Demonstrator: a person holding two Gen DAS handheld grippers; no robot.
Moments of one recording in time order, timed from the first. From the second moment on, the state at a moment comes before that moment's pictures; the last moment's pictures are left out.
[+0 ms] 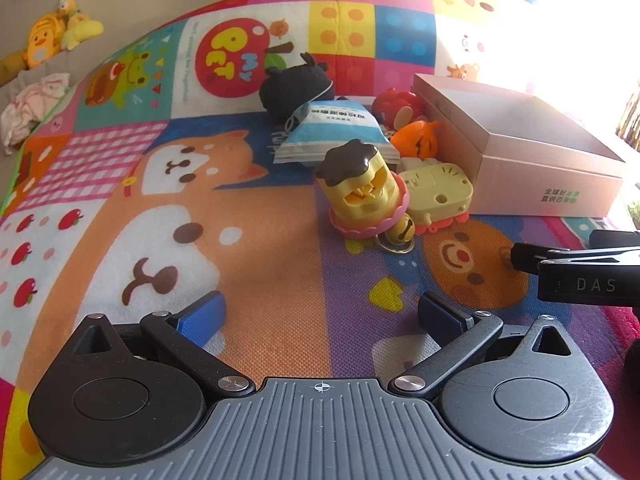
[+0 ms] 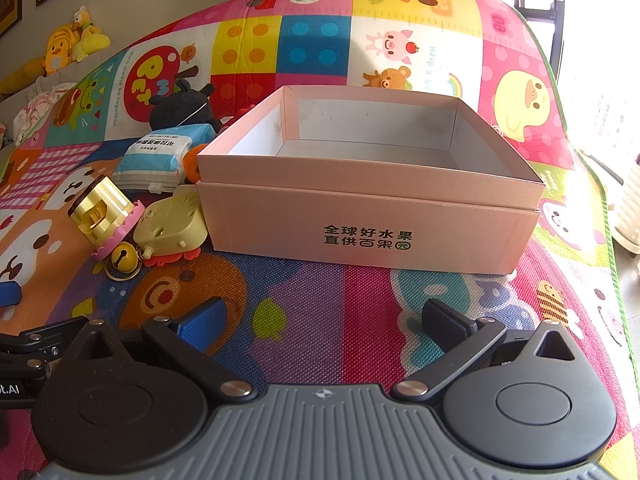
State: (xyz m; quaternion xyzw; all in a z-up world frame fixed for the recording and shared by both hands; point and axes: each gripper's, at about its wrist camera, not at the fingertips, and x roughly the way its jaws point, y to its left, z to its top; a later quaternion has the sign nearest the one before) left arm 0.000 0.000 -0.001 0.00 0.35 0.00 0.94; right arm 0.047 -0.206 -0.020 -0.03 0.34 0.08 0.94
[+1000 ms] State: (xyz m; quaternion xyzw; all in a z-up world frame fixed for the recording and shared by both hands) left arm -0.002 0.001 -0.004 0.00 0.36 0.00 0.93; right arm 0.008 -0.212 -0.015 -0.03 0.36 0.09 0.93
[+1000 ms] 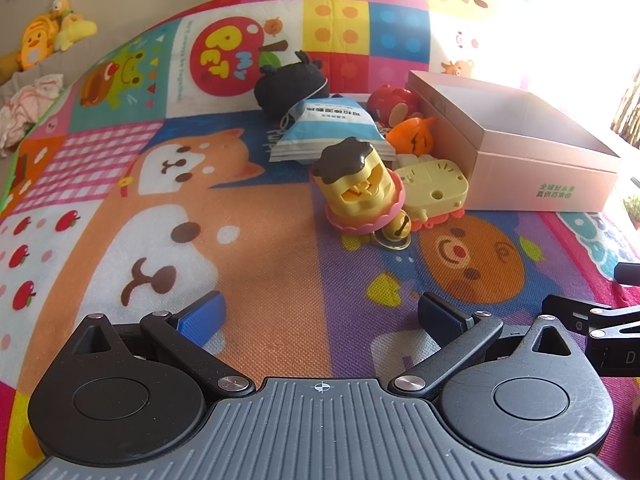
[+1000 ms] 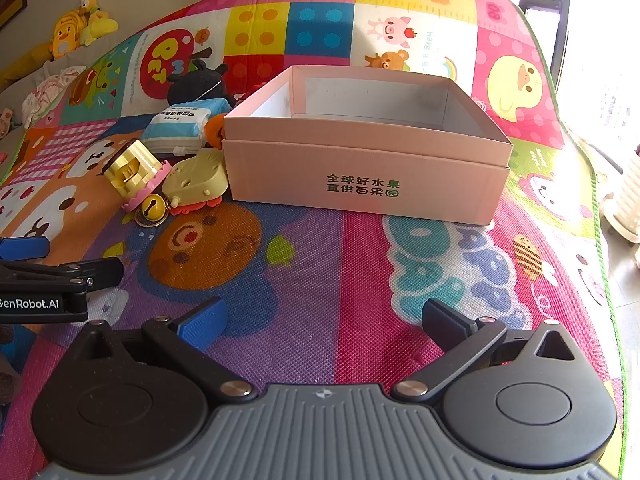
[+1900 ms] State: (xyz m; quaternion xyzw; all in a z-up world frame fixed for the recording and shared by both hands) left arm 0.036 -0.003 0.023 0.04 0.30 0.03 0.95; right arm 0.010 -0.211 -0.012 -0.04 0.37 0.10 0.92
